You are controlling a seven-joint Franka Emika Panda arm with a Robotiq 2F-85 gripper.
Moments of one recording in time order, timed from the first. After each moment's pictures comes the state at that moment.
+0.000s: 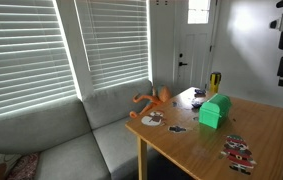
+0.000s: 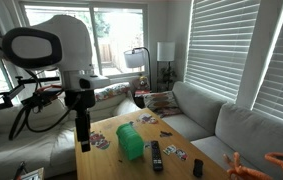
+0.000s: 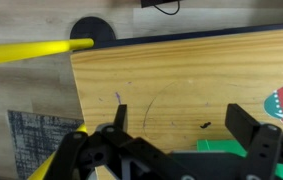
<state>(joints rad) -0.14 -0.63 -0.07 -2.43 -0.24 1.76 0.04</state>
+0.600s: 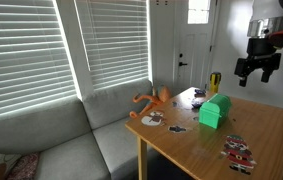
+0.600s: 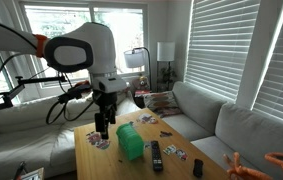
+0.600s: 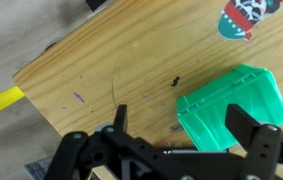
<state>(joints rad) -0.14 -0.41 -0.02 -2.30 -0.08 1.88 0.48</state>
